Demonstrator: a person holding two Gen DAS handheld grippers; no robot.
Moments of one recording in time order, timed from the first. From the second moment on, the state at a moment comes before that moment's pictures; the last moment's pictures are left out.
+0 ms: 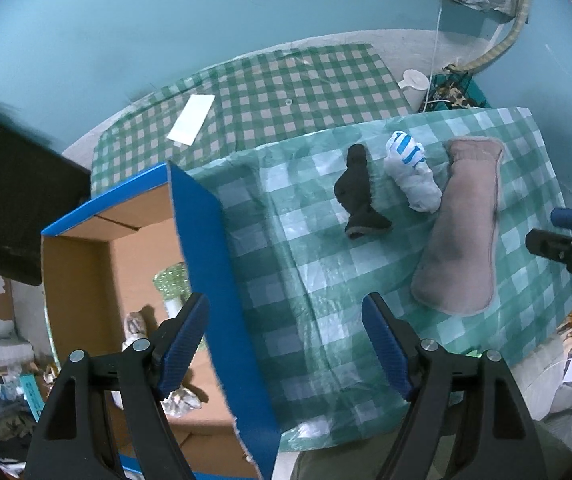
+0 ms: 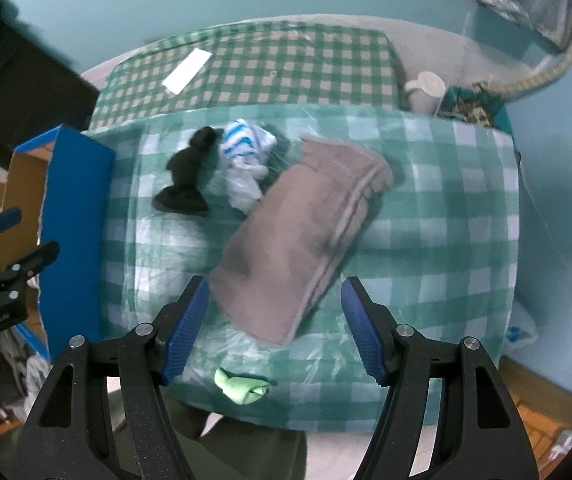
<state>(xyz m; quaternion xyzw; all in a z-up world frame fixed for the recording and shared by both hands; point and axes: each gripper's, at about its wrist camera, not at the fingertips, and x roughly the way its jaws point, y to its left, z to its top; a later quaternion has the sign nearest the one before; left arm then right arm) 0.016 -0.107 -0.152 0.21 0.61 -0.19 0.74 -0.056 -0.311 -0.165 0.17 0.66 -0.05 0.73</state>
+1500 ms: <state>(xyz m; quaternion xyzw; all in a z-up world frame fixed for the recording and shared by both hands) 0.088 -0.187 -0.248 0.19 0.66 -0.19 0.70 -0.016 -0.324 -0.270 0.19 0.70 -0.10 0.68</state>
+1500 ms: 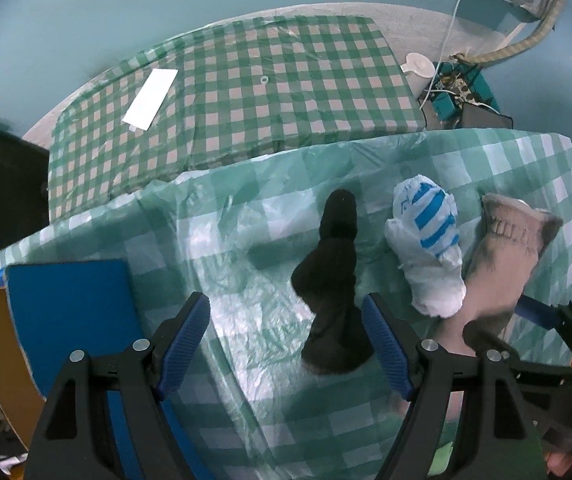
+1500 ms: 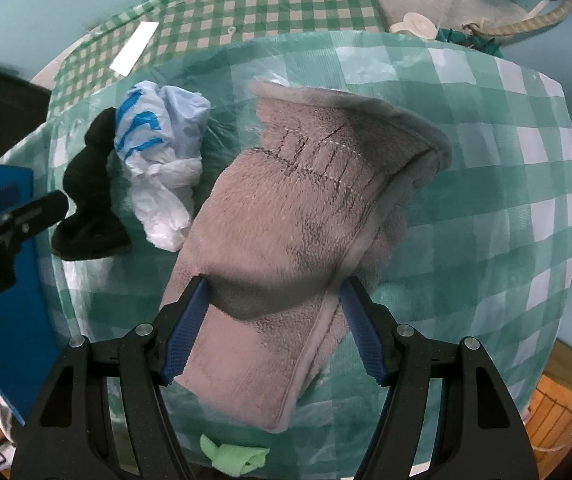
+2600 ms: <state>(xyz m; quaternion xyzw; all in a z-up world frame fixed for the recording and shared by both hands) 0.076 -0.185 -0.263 0.21 0.67 -0.19 0.69 -0.016 -0.315 -0.231 0.12 0.68 -0.04 0.72</state>
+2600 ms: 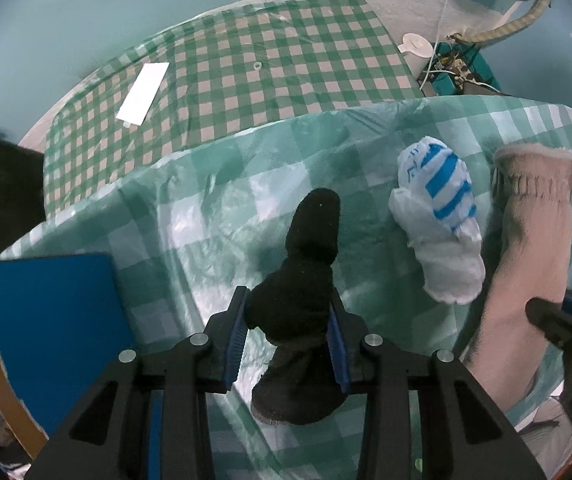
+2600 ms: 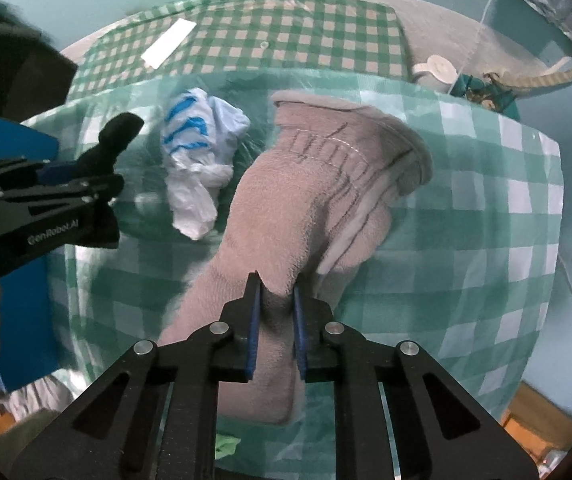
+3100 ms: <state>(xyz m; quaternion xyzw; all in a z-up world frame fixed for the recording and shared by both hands) 0.048 -0.142 -0.211 0.18 0.65 -0.18 0.72 -0.022 -0.307 -0.183 0.08 0.67 -0.01 0.74</state>
